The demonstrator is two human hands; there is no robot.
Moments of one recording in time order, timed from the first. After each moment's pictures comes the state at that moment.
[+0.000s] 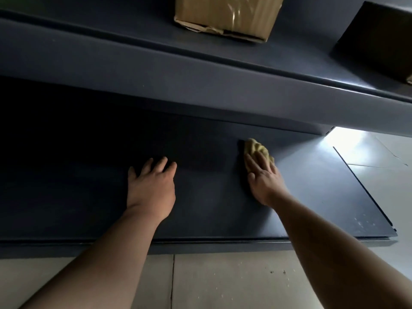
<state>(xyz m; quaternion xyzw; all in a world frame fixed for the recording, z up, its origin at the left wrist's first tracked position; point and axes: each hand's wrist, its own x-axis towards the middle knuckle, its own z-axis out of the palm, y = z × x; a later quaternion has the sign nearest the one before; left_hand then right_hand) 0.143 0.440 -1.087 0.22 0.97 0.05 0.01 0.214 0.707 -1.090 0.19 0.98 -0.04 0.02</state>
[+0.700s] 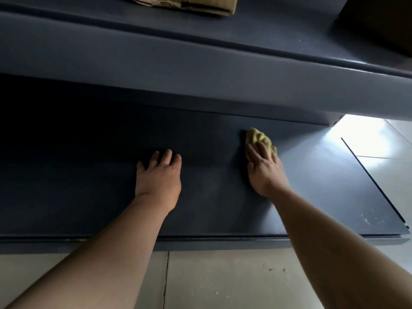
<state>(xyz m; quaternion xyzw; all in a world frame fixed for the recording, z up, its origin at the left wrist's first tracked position) 0.148 0.476 -1.077 0.22 0.97 0.03 0.06 0.208 0.722 -1.093 0.20 0.98 -0.06 -0.03</state>
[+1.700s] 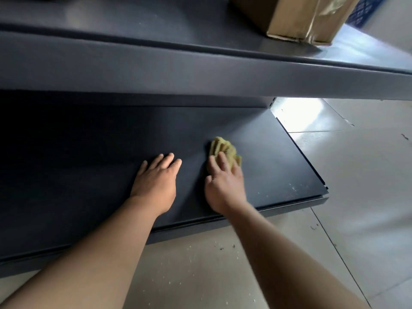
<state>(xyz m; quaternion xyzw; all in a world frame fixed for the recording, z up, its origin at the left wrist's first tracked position) 0.193 0.576 -1.097 0.36 0.93 0.10 0.07 0.286 0.714 -1.091 0.28 0.96 -0.08 -0.02</state>
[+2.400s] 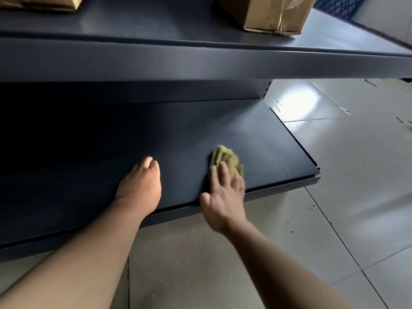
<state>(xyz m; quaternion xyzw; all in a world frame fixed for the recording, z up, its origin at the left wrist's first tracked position) 0.217 0.531 -1.078 0.32 0.94 0.08 0.04 0.349 0.666 -1.095 0.32 0.94 -0.14 0.00</state>
